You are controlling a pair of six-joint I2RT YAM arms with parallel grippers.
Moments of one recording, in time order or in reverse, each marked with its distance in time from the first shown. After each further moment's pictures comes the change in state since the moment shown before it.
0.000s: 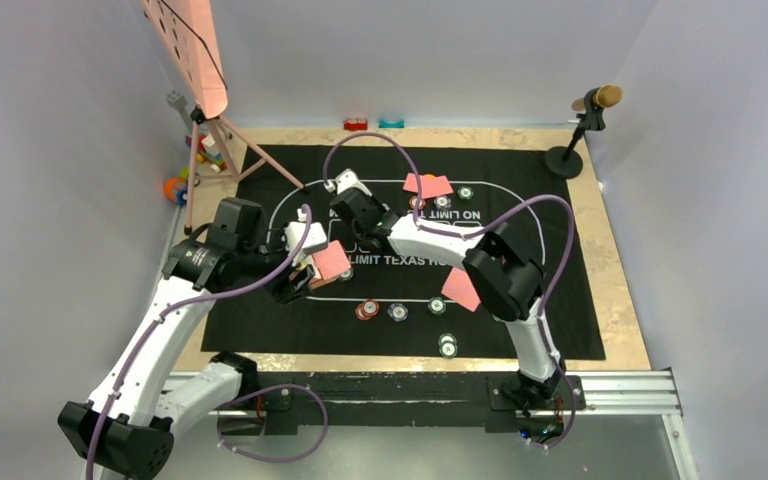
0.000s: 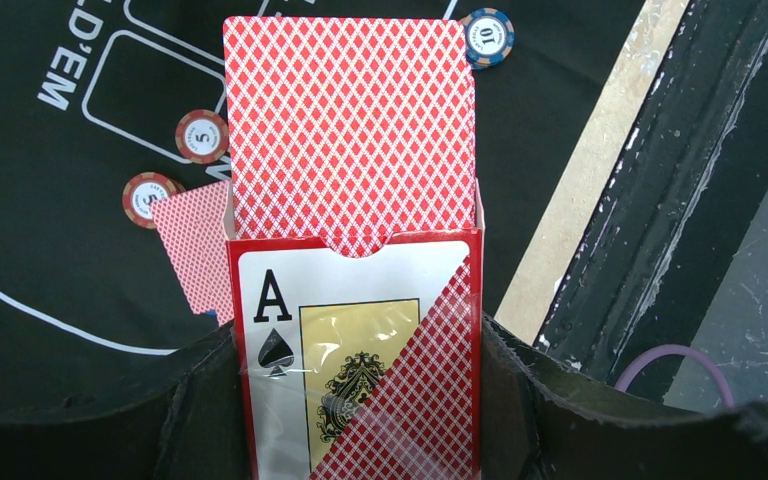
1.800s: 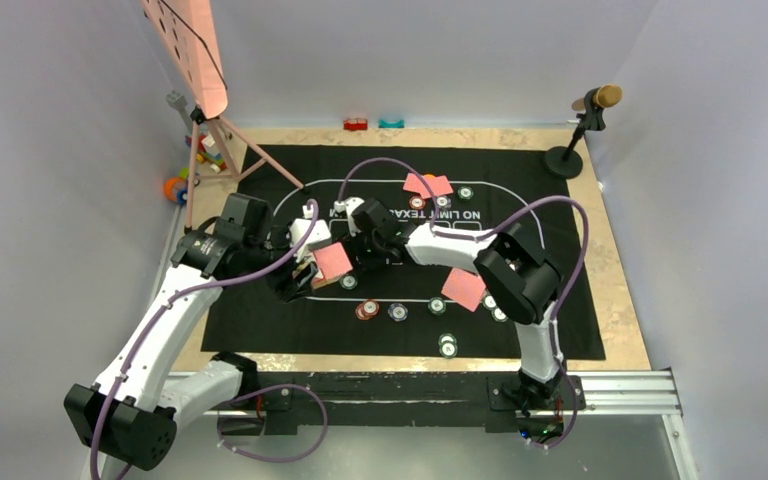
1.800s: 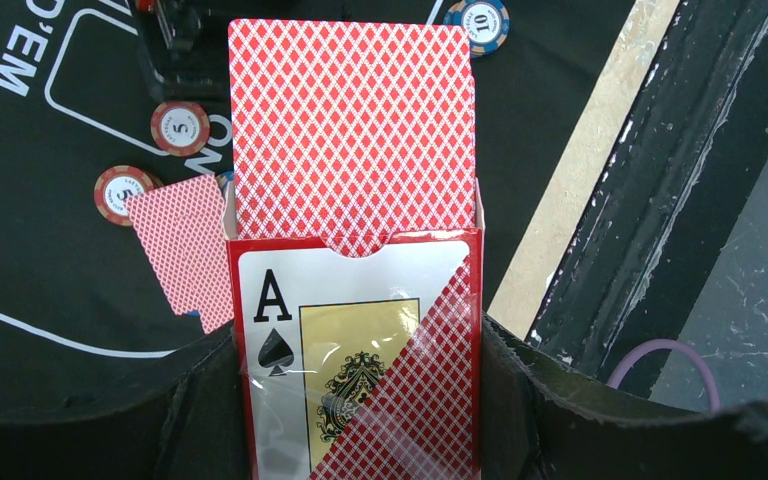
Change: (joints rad) left arm 0.000 0.067 0.008 -0.013 0.007 0.000; right arm -0.022 -0.060 -0.209 0.089 -0.744 0.246
